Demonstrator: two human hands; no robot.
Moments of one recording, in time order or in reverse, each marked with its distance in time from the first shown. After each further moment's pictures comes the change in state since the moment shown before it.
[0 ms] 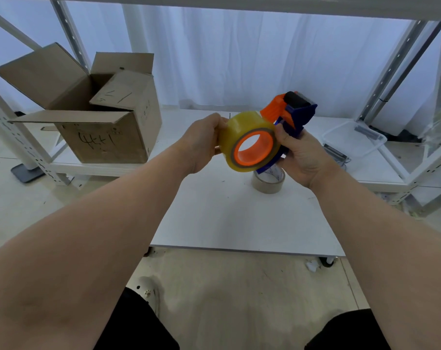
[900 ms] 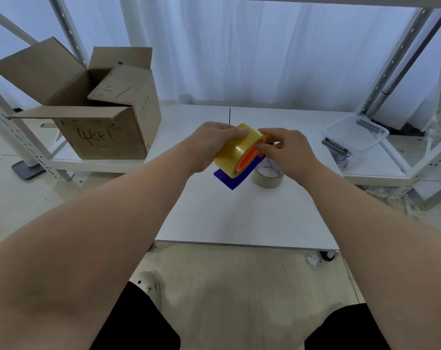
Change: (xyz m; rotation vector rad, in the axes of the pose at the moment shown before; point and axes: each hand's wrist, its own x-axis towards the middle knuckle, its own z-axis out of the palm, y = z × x) left_hand 0.000 -0.011 0.006 0.287 -0.027 -0.082; right_hand 0.000 0.014 0.000 -0.999 0.010 -0.258
